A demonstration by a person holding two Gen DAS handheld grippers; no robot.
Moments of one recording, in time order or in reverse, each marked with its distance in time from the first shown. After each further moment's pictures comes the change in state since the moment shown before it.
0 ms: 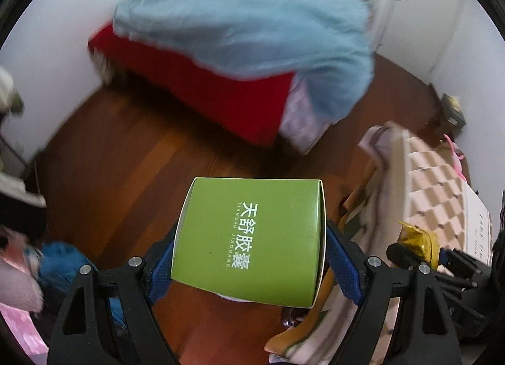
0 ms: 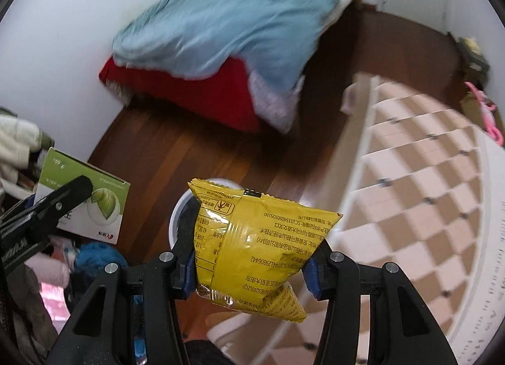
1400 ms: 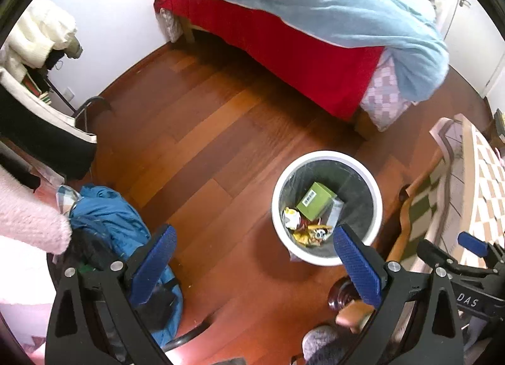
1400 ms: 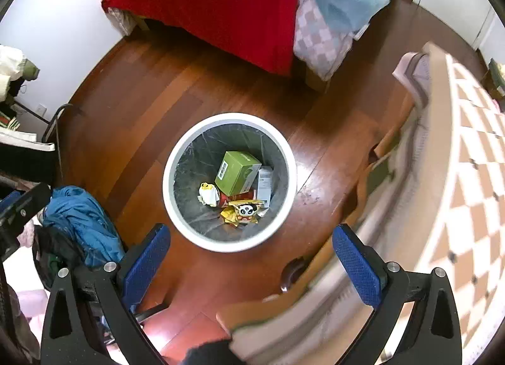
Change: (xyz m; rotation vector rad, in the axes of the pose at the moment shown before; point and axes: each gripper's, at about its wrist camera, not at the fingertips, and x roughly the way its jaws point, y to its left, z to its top) left arm -0.016 0.089 -0.084 -0.138 0.043 0.227; right arm 0.066 0.079 -0.050 -0.146 0.149 -0.081
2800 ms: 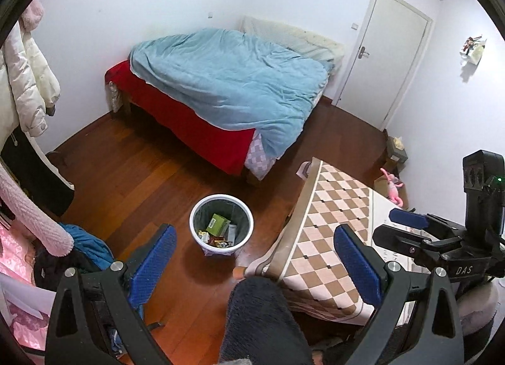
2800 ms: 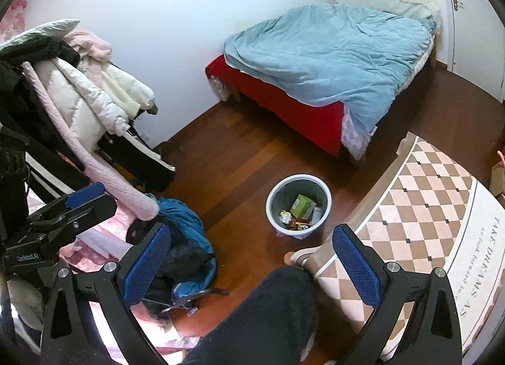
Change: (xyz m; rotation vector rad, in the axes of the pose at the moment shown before) left arm -0.323 0.000 -0.091 0.084 -0.313 -0.403; right arm -0.396 -0.006 -0.151 -0.146 -0.330 0.319
